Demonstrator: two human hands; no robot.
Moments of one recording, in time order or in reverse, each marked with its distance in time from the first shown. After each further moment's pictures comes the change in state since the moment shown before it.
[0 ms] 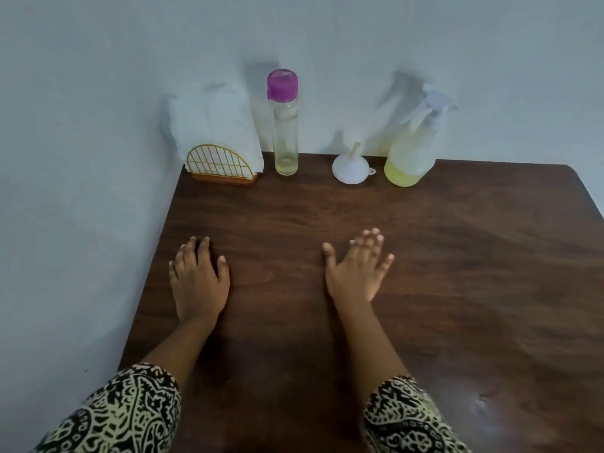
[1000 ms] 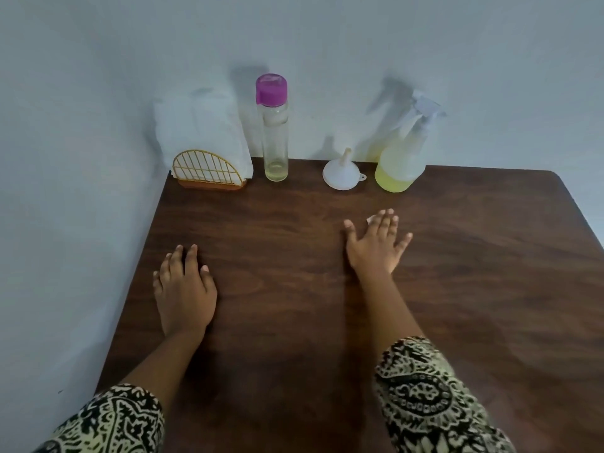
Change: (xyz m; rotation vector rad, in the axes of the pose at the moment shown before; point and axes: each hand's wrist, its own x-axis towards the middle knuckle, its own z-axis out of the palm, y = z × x) left_hand 0.002 0.000 0.006 0.015 0.041 0.024; right_hand 0.076 0.025 -0.023 -0.003 0.020 0.069
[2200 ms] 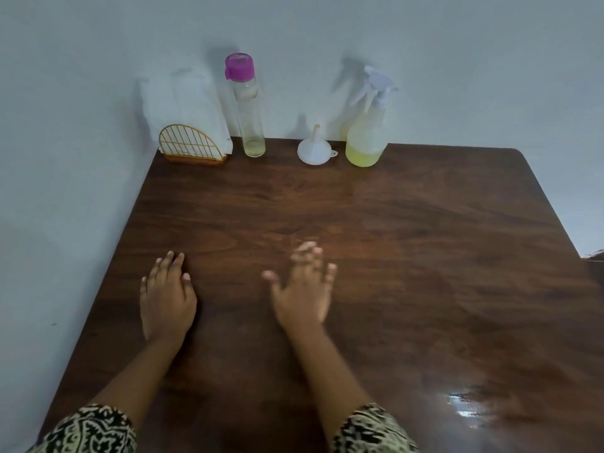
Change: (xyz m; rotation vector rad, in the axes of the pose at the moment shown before) left_hand -0.097 -0.006 -0.009 -0.089 -0.013 0.024; right_hand -0.165 0.033 0.044 0.114 0.046 -0.332
